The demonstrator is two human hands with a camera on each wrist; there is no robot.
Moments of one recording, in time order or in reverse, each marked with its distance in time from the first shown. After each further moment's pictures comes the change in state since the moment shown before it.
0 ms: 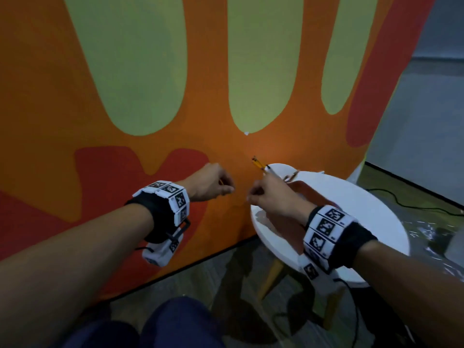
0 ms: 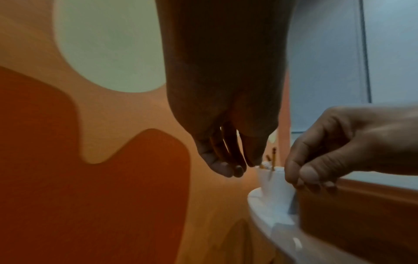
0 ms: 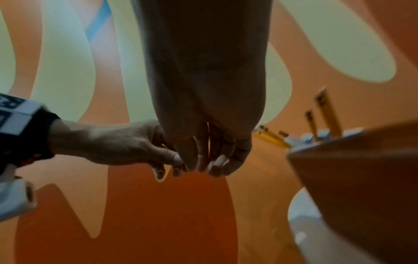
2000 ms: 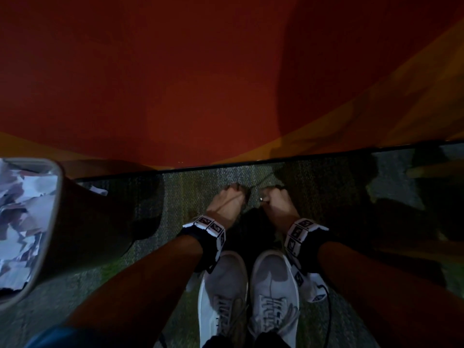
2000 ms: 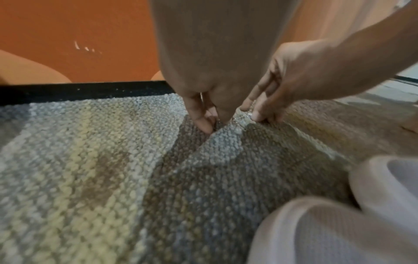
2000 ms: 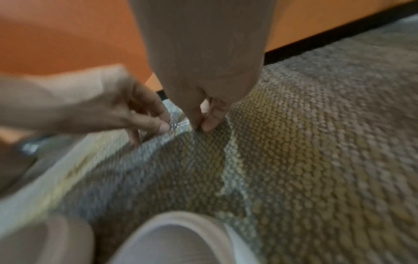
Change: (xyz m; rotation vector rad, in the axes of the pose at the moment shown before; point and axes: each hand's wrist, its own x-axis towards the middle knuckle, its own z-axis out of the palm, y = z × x) left_hand -0.146 -0.361 0.417 0.022 -0.279 -0.594; right_hand 0.093 0.081 0.566 0.048 -0.615 0.340
